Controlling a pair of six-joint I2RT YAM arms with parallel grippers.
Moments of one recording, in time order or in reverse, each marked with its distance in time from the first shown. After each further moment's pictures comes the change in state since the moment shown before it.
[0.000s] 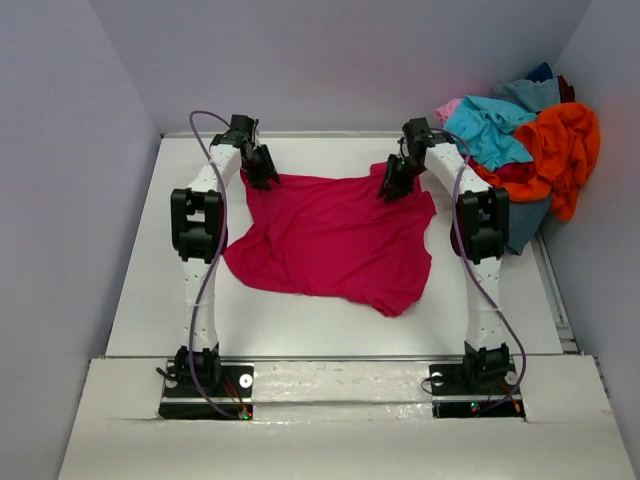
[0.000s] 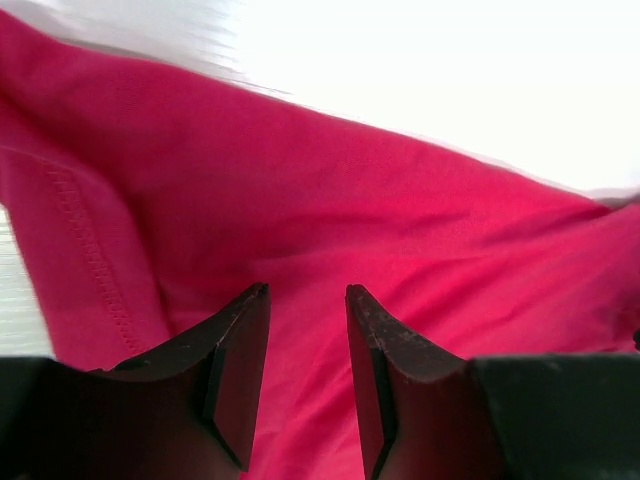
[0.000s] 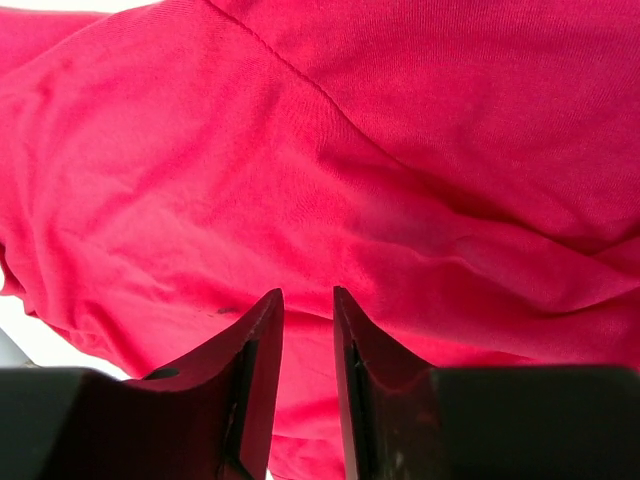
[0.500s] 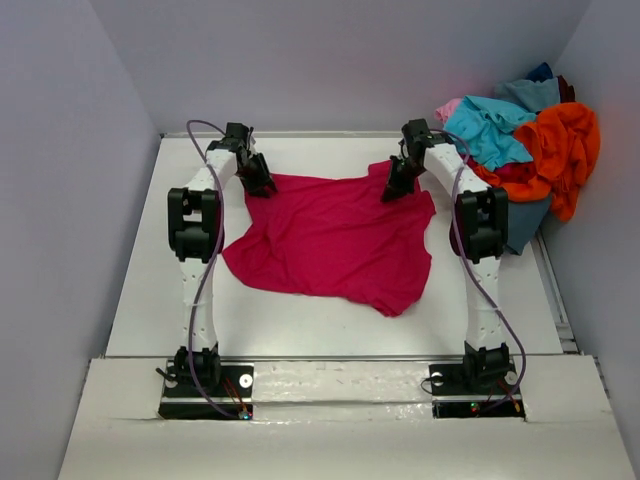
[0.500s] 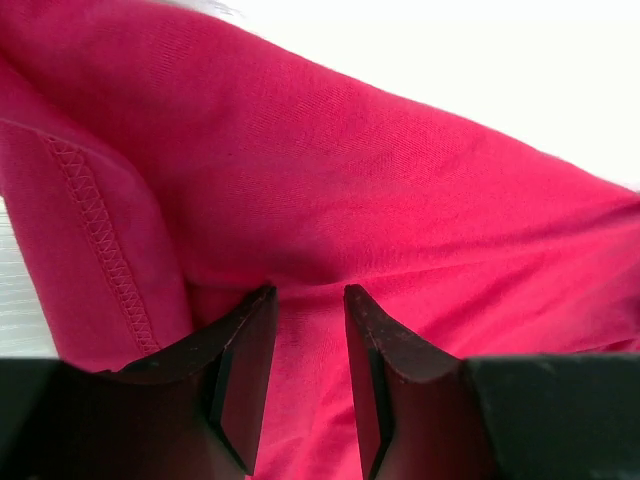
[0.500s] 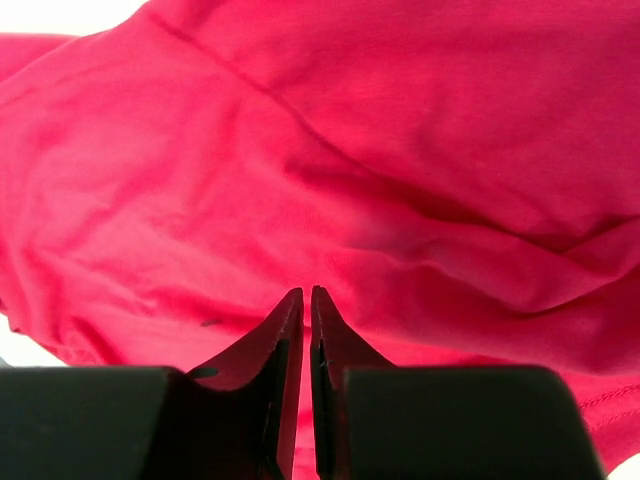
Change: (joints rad) left arm 0.027 0.001 -0.084 0.022 0.044 0.014; right arm 0.000 0.008 0.002 -0.005 0.035 0.007
